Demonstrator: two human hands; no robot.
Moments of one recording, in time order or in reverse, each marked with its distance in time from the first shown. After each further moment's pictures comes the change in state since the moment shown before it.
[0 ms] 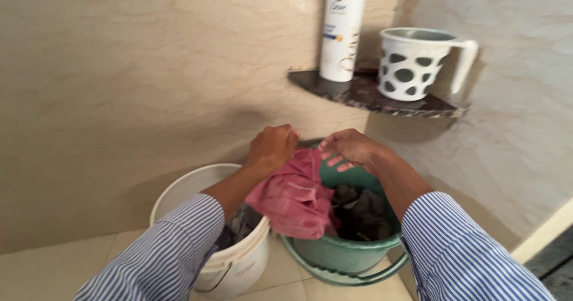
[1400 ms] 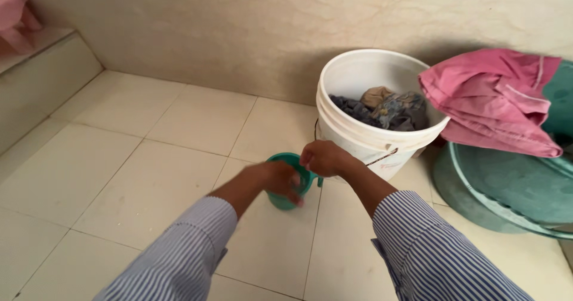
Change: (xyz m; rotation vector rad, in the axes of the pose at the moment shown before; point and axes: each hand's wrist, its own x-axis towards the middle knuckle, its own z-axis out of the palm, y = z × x) left_hand -0.366 -0.279 -0.064 0.166 -1.022 -0.388; right_hand -0.019 0.067 0.474 -0.651 -0.532 -0.381
